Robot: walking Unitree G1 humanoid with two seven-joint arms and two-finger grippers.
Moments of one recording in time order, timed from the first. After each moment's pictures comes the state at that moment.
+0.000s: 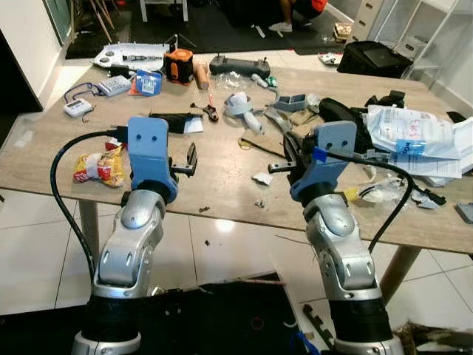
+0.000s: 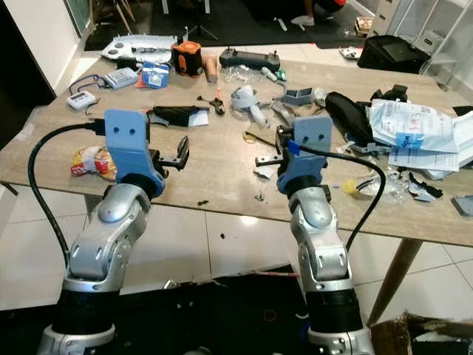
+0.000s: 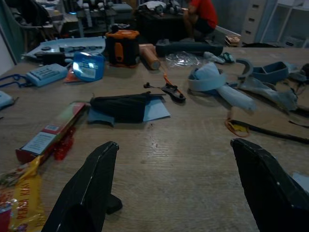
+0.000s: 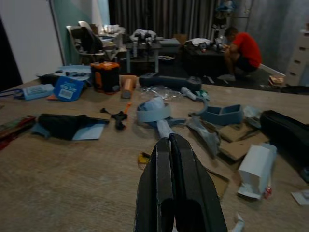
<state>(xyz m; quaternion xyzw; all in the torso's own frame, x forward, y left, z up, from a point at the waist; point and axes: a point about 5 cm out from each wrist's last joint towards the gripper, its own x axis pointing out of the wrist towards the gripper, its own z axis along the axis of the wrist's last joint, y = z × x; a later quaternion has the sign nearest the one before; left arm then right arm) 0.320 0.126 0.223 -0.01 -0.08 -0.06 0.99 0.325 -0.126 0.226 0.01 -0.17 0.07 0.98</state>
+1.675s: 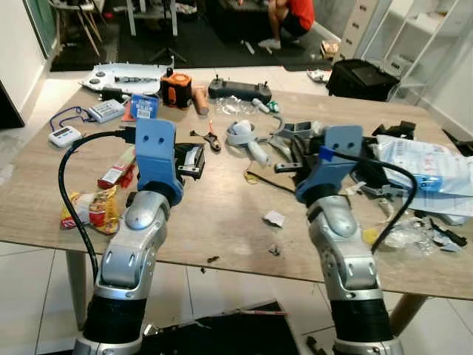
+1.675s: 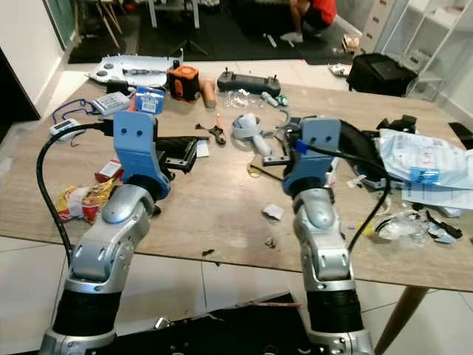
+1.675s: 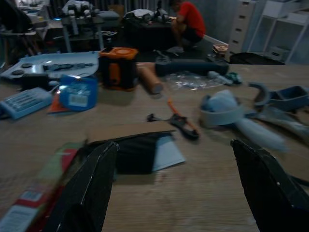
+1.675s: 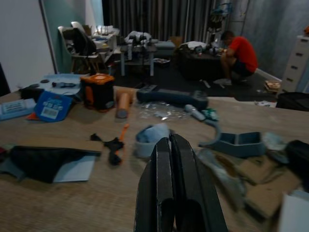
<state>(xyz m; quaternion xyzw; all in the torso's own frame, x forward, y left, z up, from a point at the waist) 0.319 0.121 0.222 0.00 -0.08 -0.07 0.99 0.325 -0.124 0.223 0.02 -0.16 0.07 0.98</state>
